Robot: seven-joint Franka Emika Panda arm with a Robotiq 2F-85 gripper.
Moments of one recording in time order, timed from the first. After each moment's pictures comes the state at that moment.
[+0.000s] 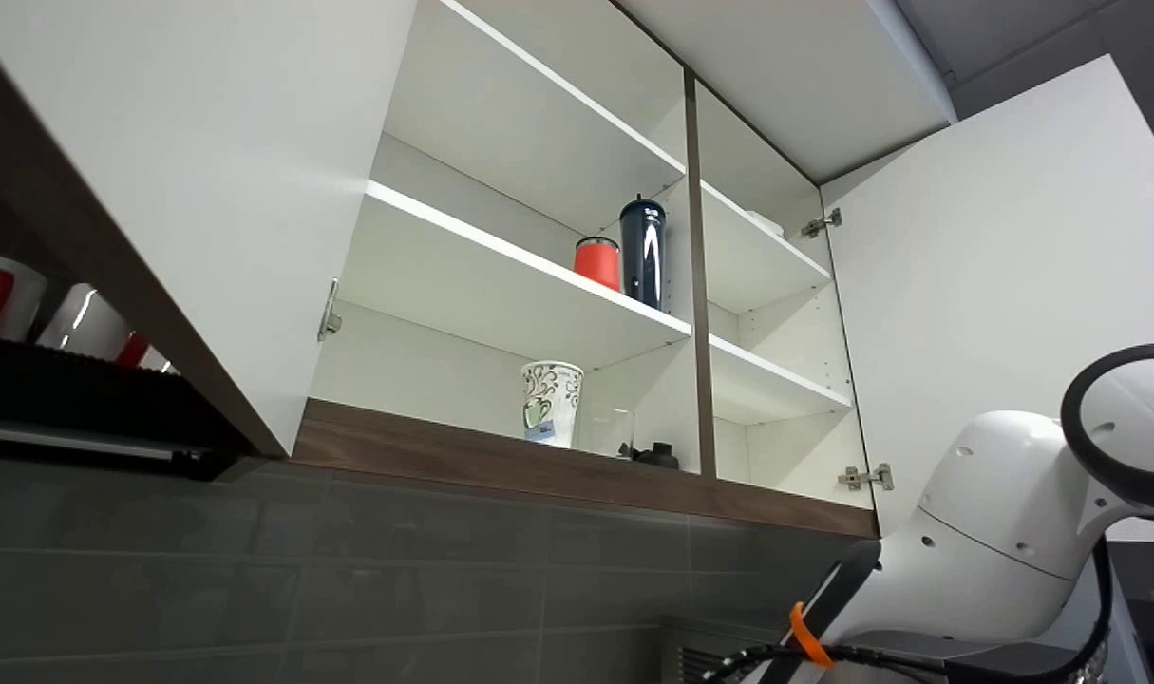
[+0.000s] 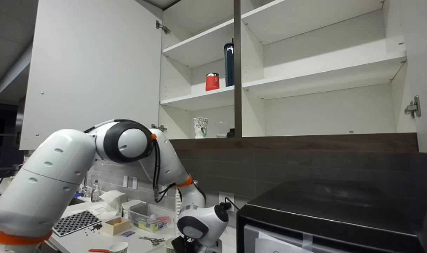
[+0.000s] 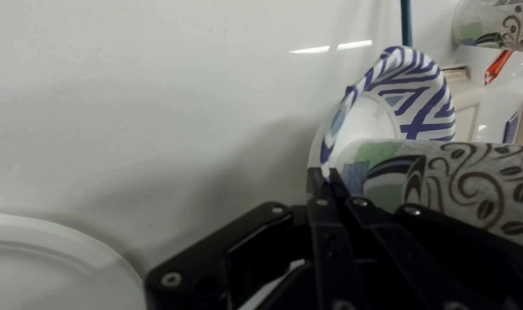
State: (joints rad) arm -0.22 0.40 0.09 -2.14 0.88 2.30 -0.73
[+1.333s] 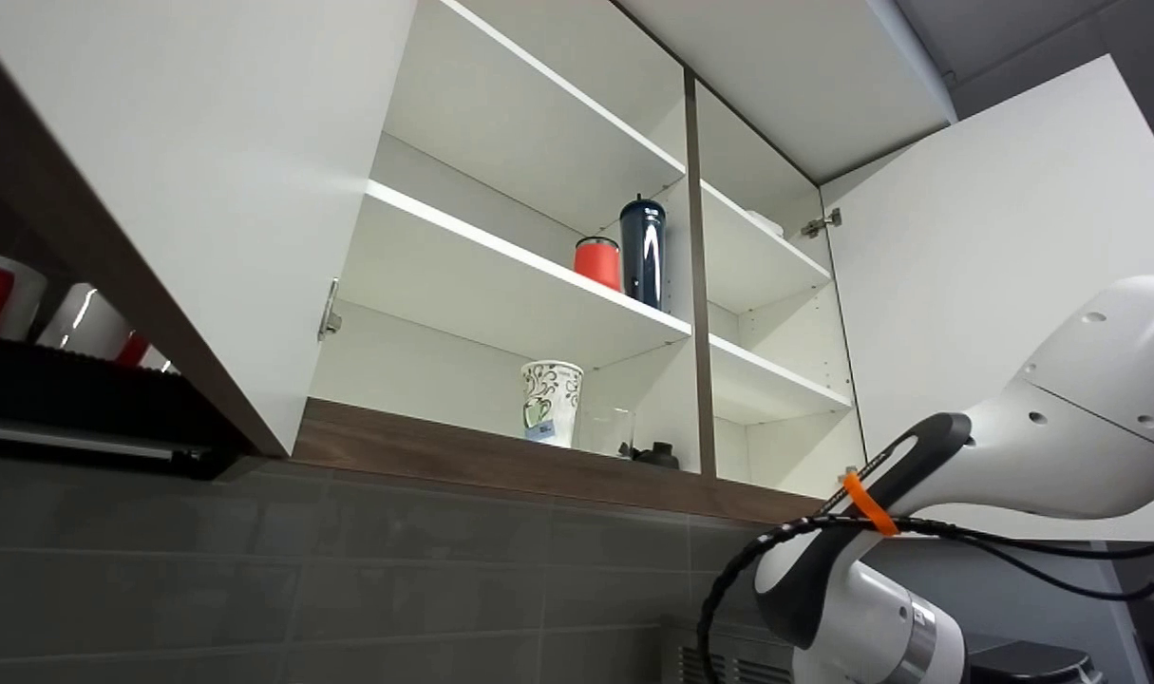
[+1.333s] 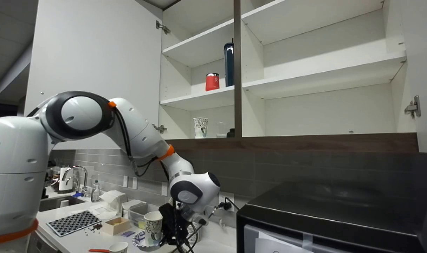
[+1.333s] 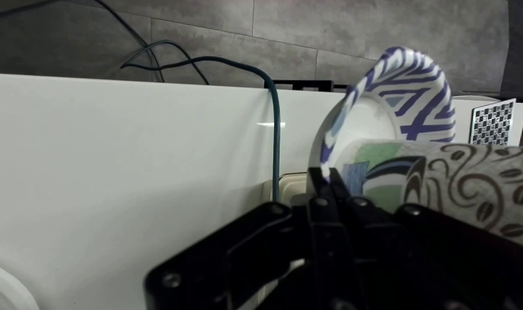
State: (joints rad) arm -0.14 0.05 -0.01 -2.27 0.70 1.94 -0.63
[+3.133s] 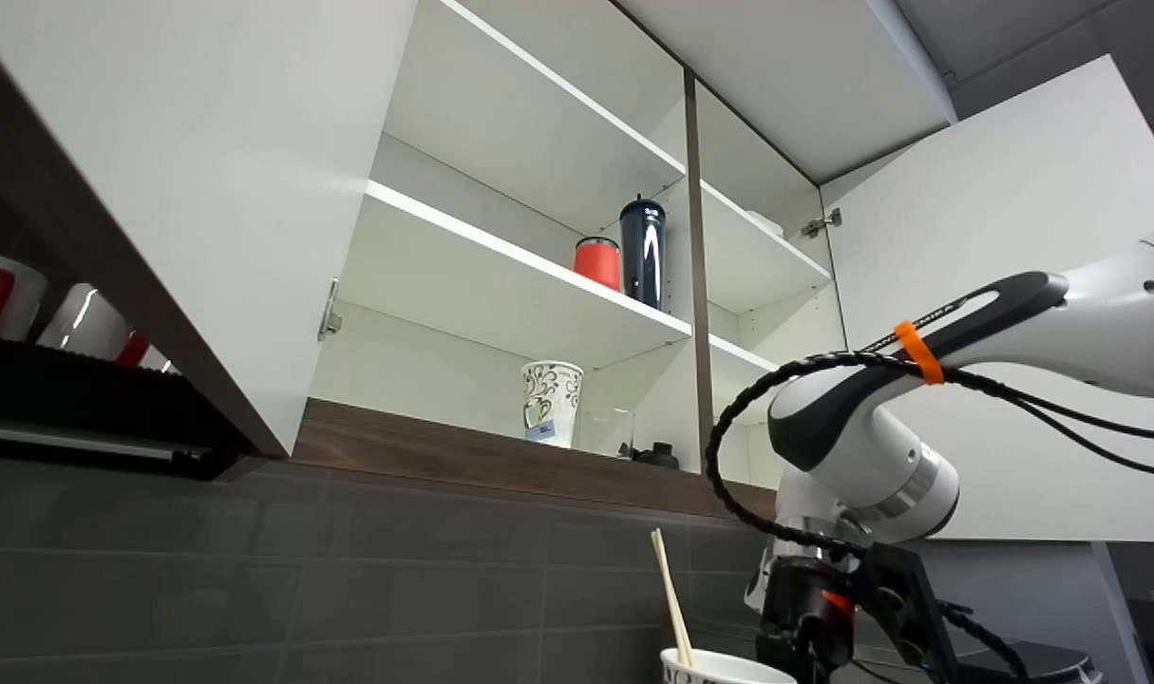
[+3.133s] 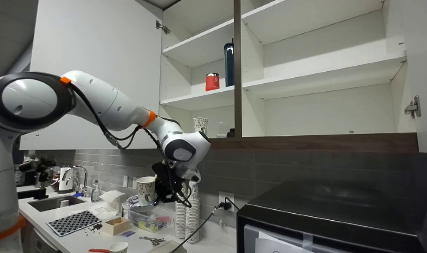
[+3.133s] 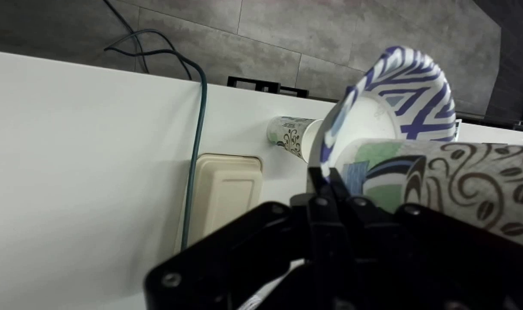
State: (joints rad) arm -0.08 -0.20 -0.04 -2.16 0.63 1.70 -0.48
